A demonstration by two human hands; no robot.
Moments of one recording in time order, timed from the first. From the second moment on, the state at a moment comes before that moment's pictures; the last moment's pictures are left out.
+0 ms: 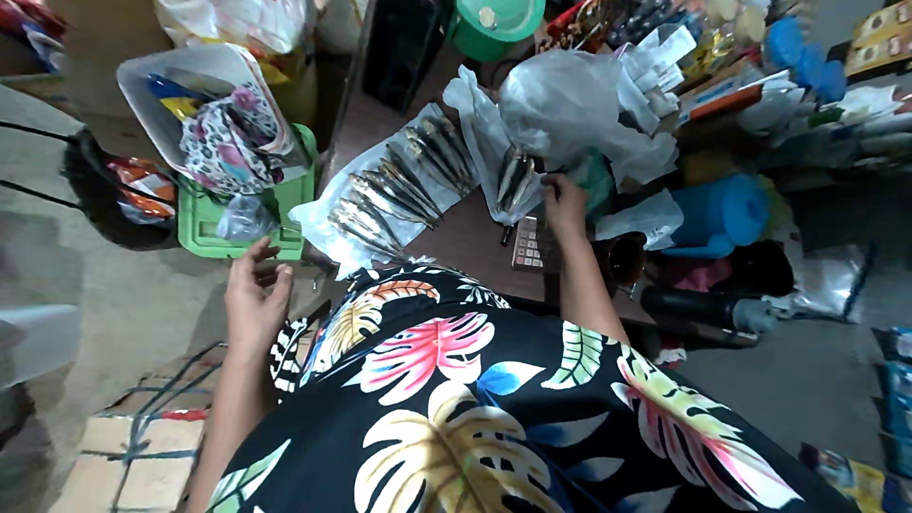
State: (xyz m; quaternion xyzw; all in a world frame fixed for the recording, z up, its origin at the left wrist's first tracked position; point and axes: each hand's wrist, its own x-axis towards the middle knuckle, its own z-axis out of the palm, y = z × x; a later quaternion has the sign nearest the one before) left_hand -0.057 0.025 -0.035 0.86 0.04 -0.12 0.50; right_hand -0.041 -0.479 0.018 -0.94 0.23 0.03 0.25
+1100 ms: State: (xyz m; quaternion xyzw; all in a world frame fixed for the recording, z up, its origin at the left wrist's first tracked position) left_hand -0.065 0.015 -0.028 0.87 -0.03 -0.13 0.47; right_hand -0.045 -0.438 -0.013 -0.95 0.25 -0.05 0.16
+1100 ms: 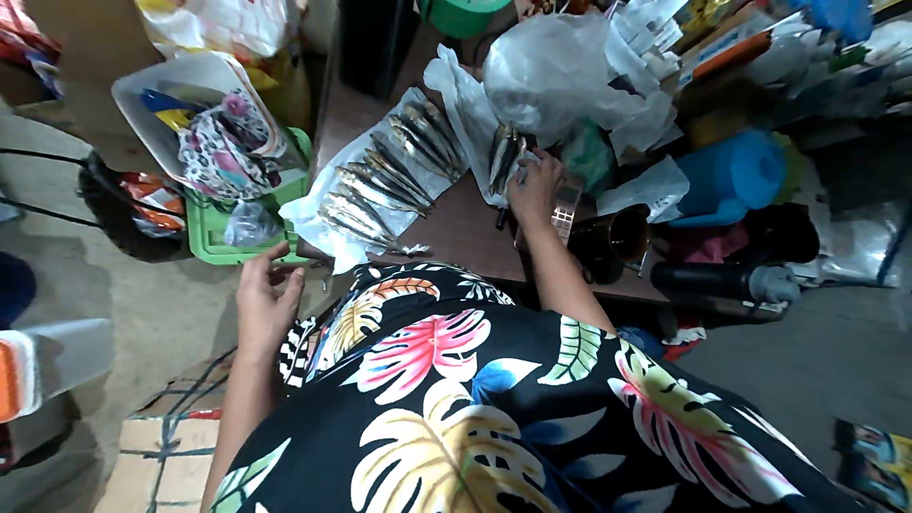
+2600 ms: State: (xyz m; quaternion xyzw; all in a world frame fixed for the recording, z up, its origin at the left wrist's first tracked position) left_hand -0.055 0.014 -0.033 0.87 -0.04 -0.14 0.47; right_hand -0.049 -0.433 -0.027 -0.95 0.25 -0.06 0.16
